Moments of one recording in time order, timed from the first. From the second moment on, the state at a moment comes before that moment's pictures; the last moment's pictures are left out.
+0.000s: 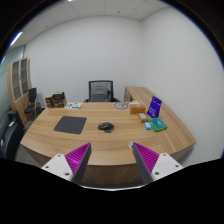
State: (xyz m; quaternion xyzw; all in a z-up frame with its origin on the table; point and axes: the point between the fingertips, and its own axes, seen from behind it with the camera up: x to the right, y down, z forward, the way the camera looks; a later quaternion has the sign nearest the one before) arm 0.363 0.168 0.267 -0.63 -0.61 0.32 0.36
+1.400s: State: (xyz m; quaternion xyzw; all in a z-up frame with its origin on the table) arm 0.077 0.170 0.054 -0.60 -0.66 0.29 0.34
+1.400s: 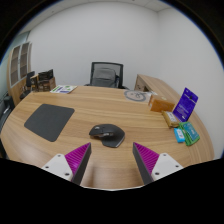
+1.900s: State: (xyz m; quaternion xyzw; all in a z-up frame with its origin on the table) arm 0.021 0.174 0.016 -0.62 -0.66 0.27 0.33
